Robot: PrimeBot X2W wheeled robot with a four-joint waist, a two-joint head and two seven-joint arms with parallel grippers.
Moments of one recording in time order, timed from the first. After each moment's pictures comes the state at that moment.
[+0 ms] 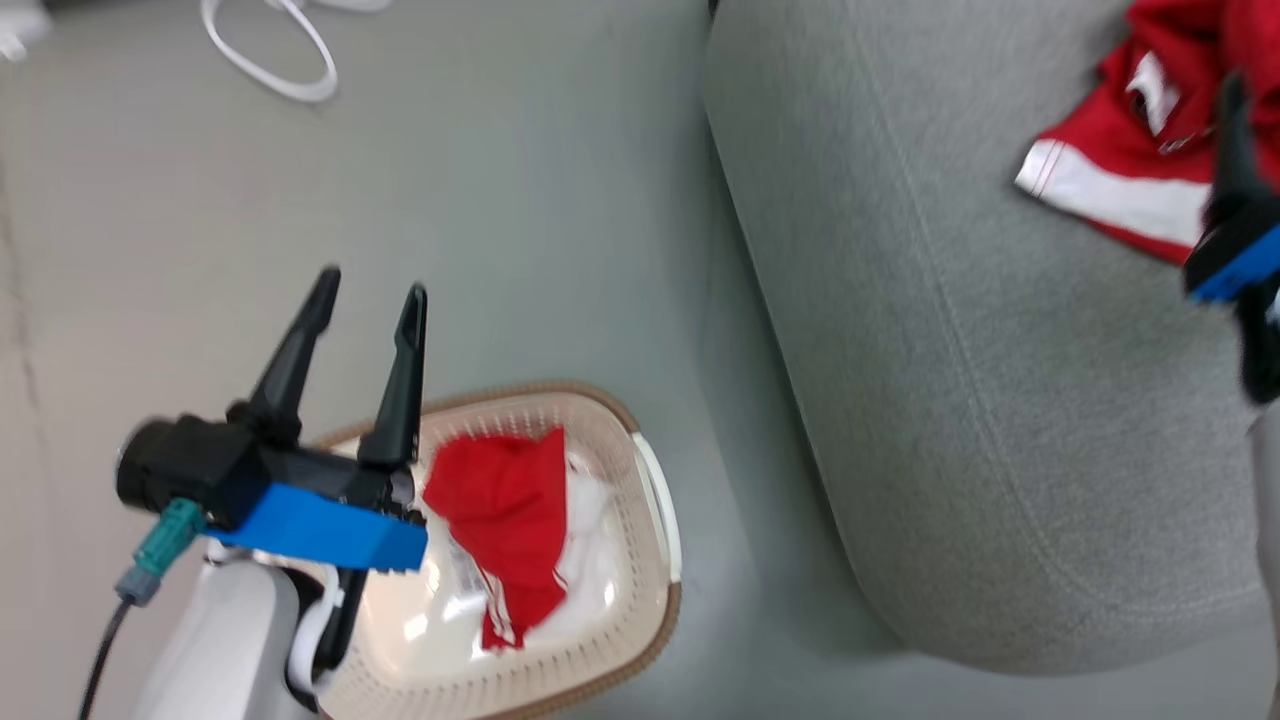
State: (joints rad) left arm -0.32 0.28 -0.29 0.15 -0.38 -0.12 -0.26; right arm -0.88 -0.29 -0.21 0.84 0.15 0.13 -0.11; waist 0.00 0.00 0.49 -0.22
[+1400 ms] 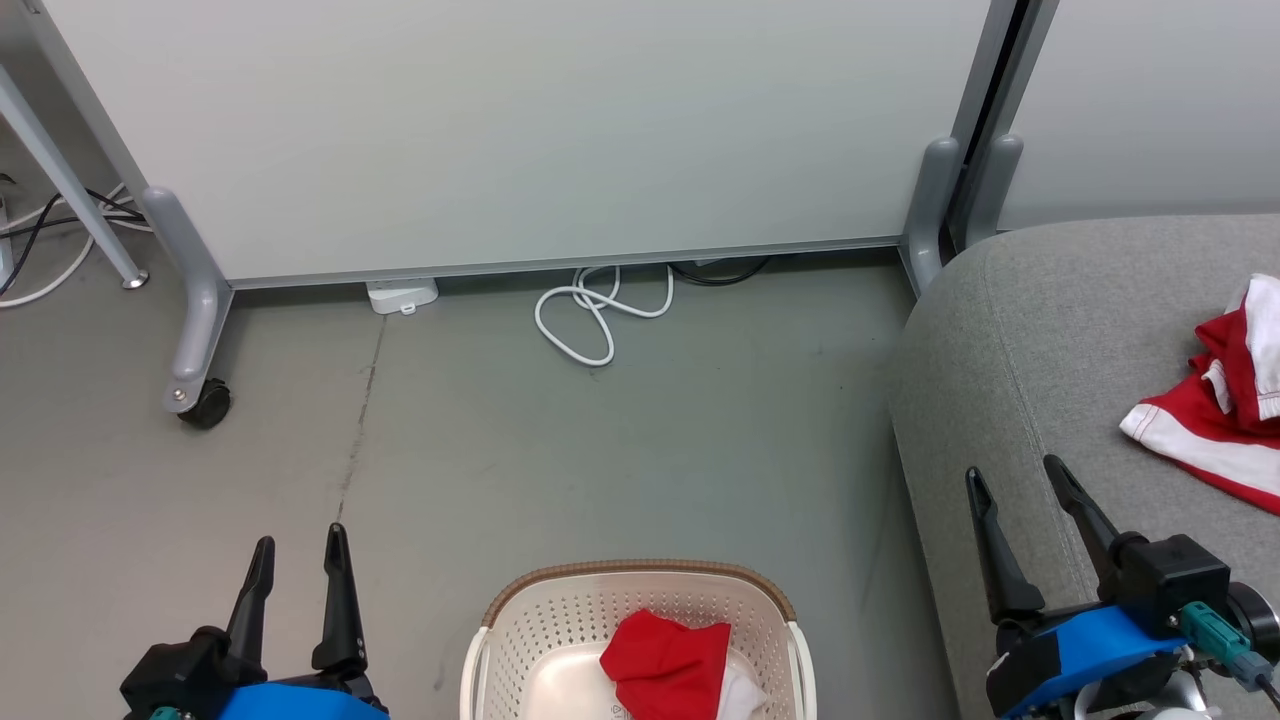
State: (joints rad) left arm 0.02 0.09 0.00 0.28 -0.33 -0.12 -0.26; right arm -0.01 -0.05 -0.03 0.06 0.05 0.13 -0.07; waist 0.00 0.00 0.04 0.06
